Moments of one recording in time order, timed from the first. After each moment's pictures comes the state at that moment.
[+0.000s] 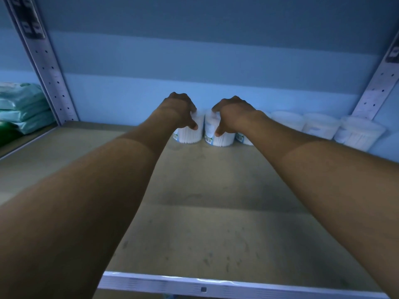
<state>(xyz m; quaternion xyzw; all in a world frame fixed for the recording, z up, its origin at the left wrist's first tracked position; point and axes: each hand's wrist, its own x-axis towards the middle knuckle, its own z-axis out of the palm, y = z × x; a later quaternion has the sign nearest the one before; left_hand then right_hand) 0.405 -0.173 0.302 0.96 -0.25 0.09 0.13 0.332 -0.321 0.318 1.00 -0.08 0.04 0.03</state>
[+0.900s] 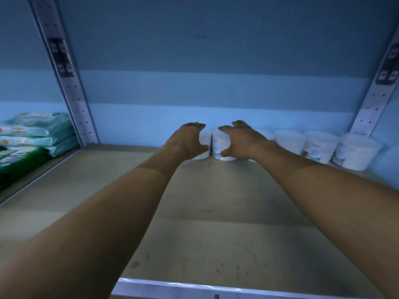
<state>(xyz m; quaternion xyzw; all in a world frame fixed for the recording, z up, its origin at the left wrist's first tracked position) 0.366 -0.159 0.303 0.94 -0.27 0.08 0.17 0.316 -0.332 0.305 0.99 -0.06 0.07 -0.06</state>
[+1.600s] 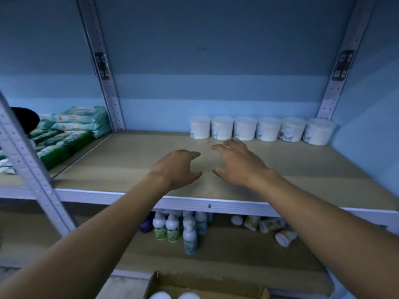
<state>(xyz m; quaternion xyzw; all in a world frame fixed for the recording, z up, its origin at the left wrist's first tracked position) 0.157 -0.063 0.285 0.95 -0.30 0.07 0.10 0.095 -0.249 0.296 0.99 0.01 0.10 -0.08</state>
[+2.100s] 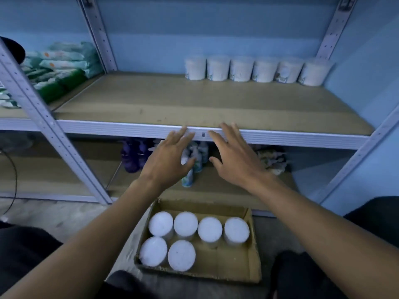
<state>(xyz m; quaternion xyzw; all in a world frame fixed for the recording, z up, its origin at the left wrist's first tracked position) 0.031 -0.021 0.179 0.92 -0.31 0.10 0.19 -0.032 -0.215 0.193 0.99 0.02 0.11 -0.08</state>
